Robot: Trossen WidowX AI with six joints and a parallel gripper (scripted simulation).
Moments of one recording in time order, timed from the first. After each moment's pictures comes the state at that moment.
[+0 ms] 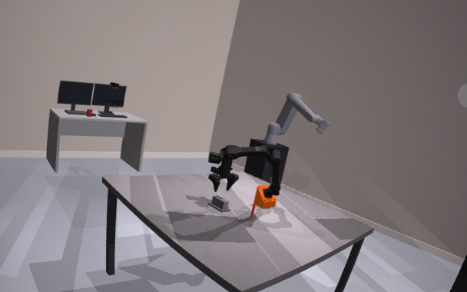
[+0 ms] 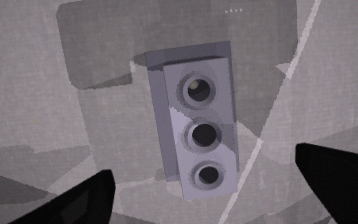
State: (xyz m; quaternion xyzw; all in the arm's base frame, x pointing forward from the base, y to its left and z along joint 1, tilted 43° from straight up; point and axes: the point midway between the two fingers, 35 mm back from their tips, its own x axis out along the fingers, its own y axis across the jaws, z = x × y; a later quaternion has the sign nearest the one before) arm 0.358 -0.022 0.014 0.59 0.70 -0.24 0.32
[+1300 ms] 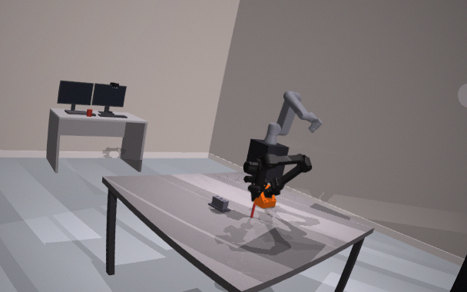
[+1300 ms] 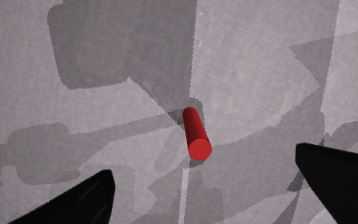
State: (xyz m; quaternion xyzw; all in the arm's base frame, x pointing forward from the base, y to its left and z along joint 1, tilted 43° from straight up) arm 0.234 0.082 0.131 0.51 0.73 -0.09 0.44
